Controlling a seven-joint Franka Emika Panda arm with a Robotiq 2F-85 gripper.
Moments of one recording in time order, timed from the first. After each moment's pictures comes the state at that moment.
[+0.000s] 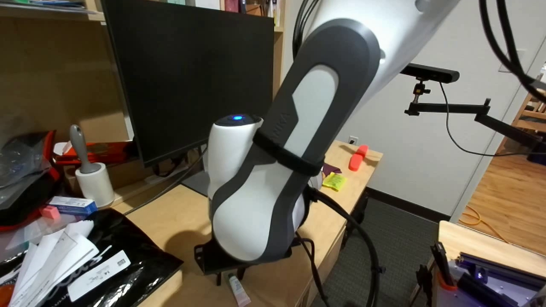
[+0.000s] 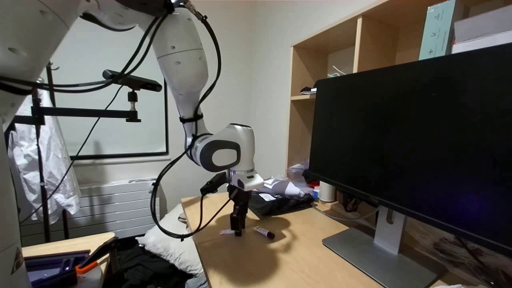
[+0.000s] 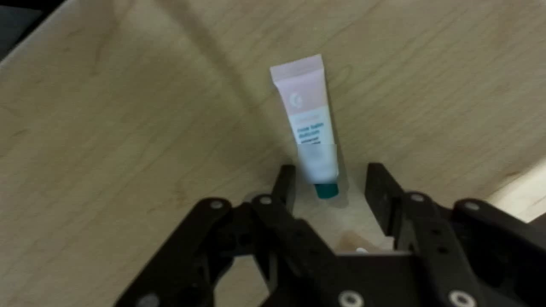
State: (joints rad) arm 0.34 0.47 -0.03 -2.33 0.20 2.86 0.78
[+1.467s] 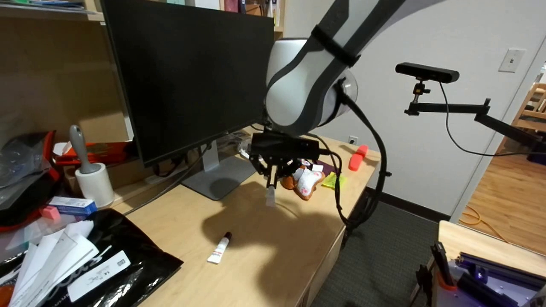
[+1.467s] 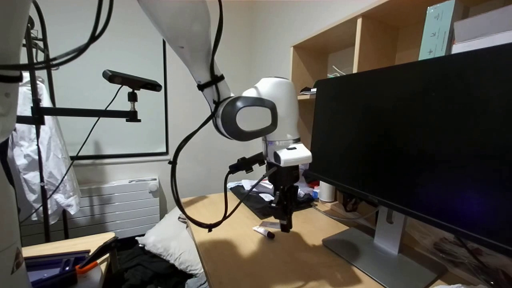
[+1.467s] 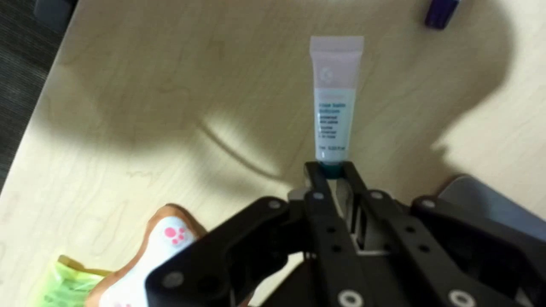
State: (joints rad) arm 0.18 0.22 -0.26 -2.37 0.09 2.69 0.86
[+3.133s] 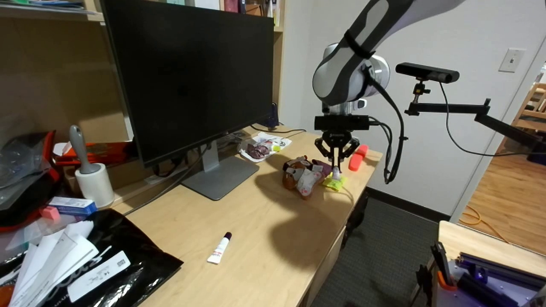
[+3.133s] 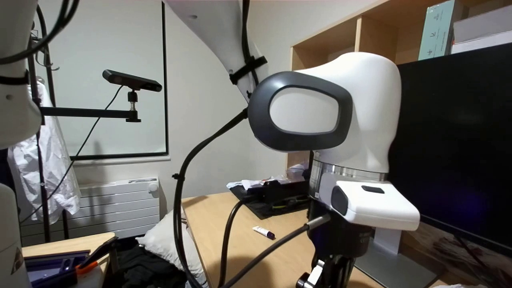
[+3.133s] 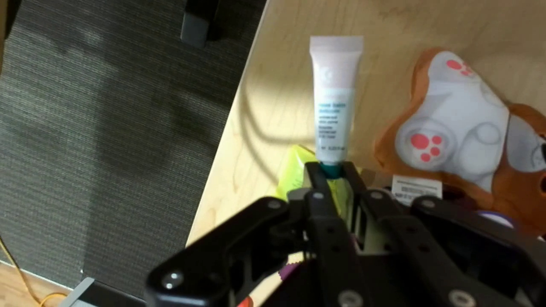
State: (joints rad) arm -0.20 0.29 -0.31 -2.23 0.01 2.40 0.71
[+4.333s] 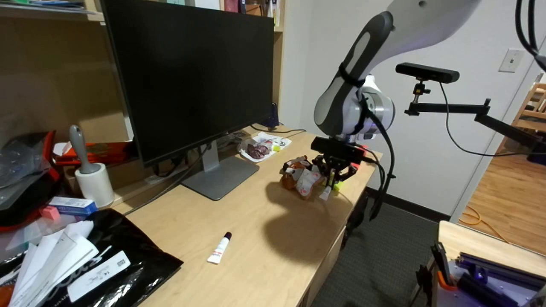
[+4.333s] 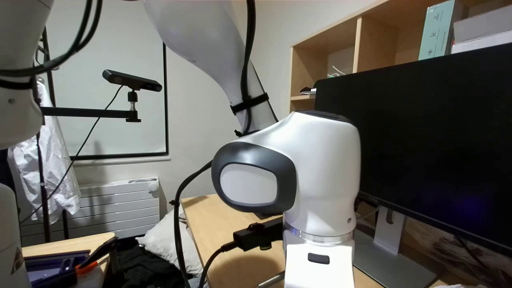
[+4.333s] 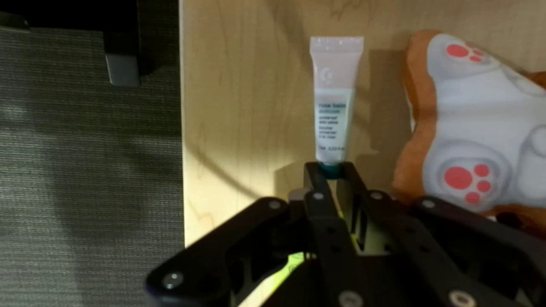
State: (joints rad) arm -0.22 0.39 -0.26 -2.37 0.36 2.75 0.71
